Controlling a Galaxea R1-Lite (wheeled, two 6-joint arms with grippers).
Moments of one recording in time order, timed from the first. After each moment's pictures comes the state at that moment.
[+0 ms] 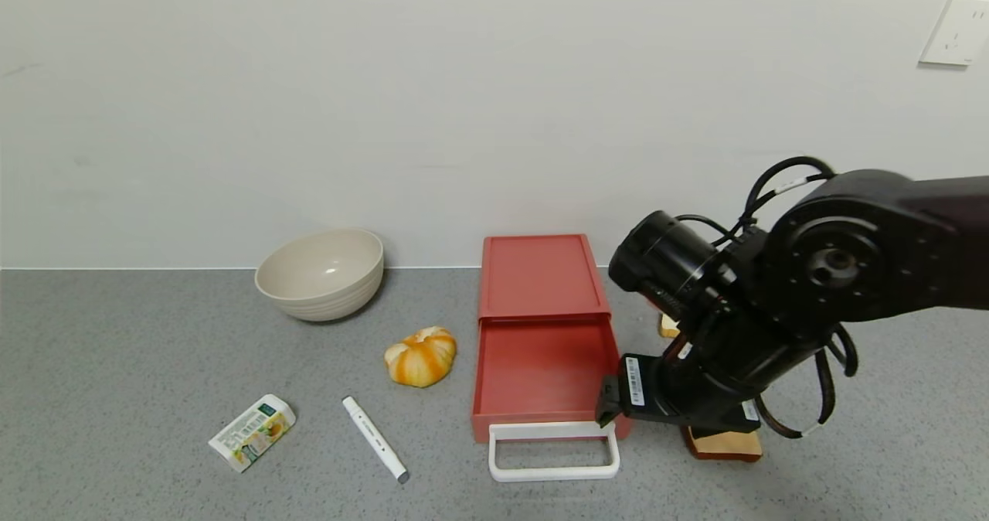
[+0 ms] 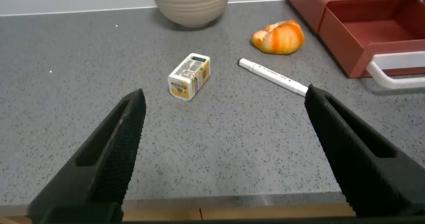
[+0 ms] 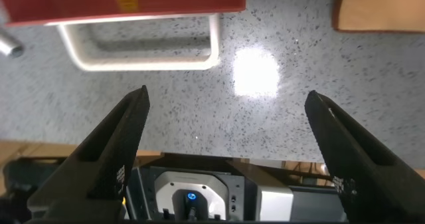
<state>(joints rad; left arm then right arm) 0.00 0.00 0.00 0.00 0.01 0.01 0.71 1.96 -1.59 0.87 -0.06 0.78</state>
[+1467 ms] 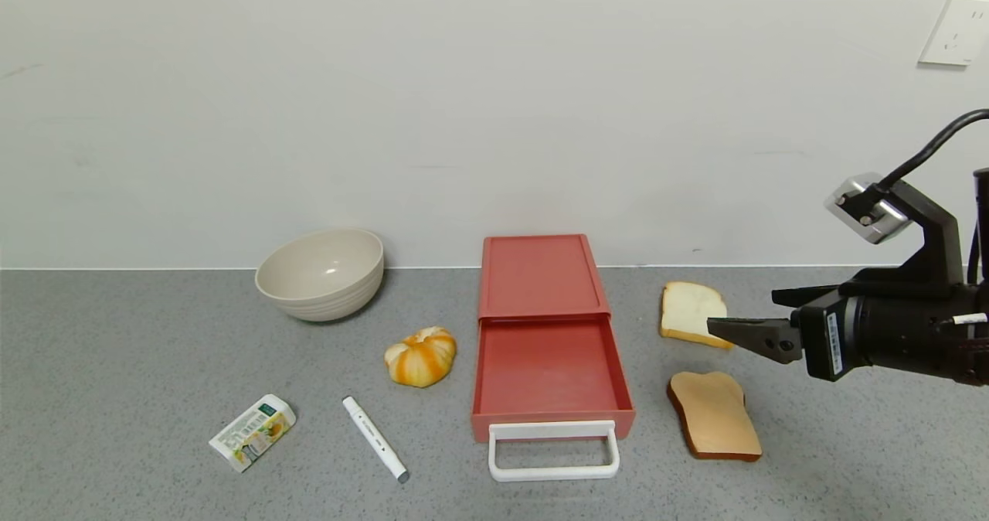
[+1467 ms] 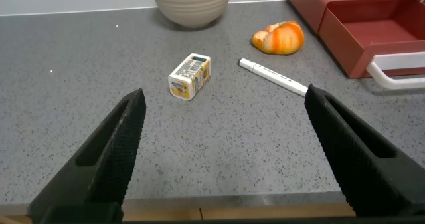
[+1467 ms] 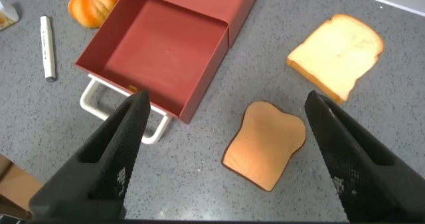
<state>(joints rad) 0.00 0.00 0.00 0.00 0.01 0.01 0.37 1.43 -0.90 -0.05 0.14 0.01</state>
